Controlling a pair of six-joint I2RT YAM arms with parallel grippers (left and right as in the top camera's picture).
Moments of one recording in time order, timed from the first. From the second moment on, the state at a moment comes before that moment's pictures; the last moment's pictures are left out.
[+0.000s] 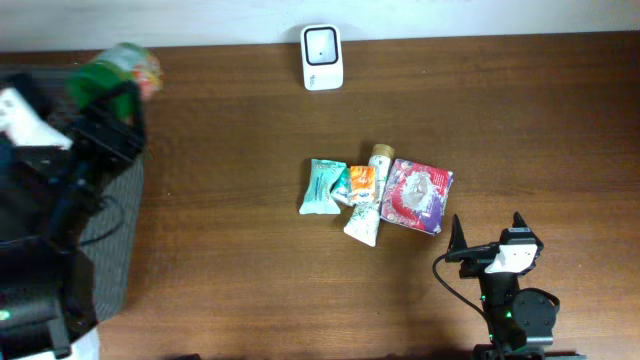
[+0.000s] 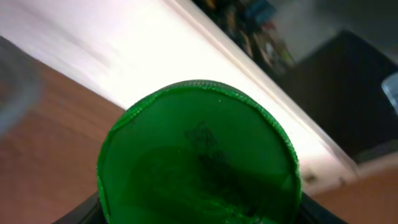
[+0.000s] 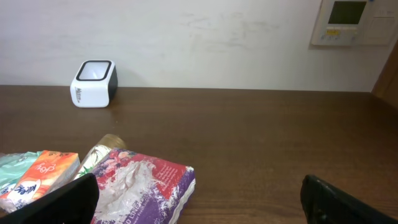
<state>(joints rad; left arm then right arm) 0.19 1.03 1.45 -0.66 0.38 -0.68 -0.04 0.01 0.01 -0.08 -0.02 -0.02</state>
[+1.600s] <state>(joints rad) -0.38 1.64 2.03 -1.49 -0.22 -0.46 -0.04 0.01 0.01 -0.08 -0.02 -0.02</state>
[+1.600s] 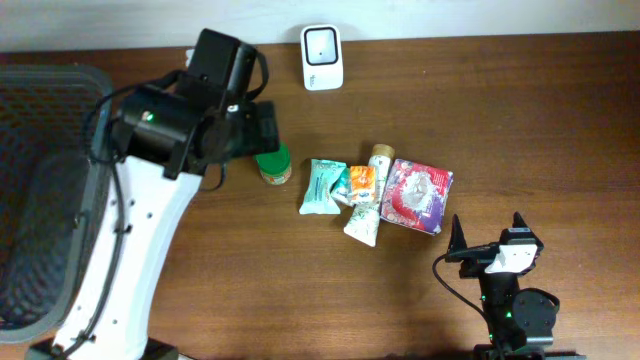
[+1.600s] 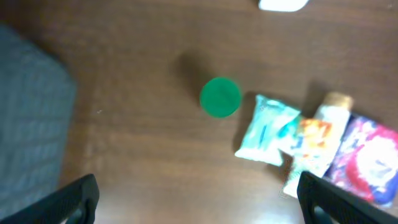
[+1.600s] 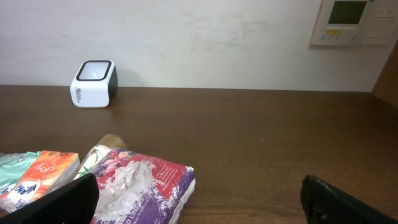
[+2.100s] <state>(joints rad) -0.06 1.62 2.03 -1.69 -0.16 -0.50 -0.04 0.01 0.01 -0.08 -0.02 -0.02</state>
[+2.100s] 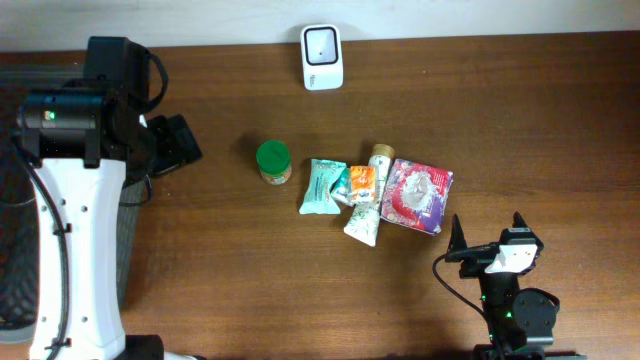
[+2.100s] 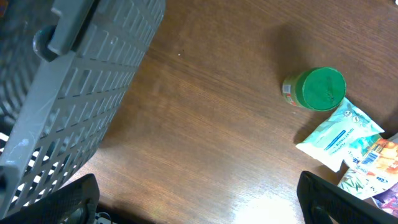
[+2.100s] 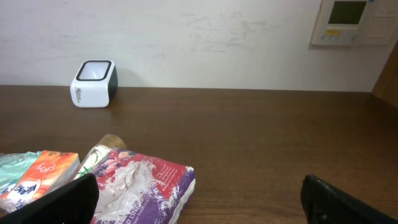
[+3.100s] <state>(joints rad) -0.06 1.62 2.03 -1.69 -0.16 -0.50 -0.04 0.01 0.01 0.31 -1.01 0.02</state>
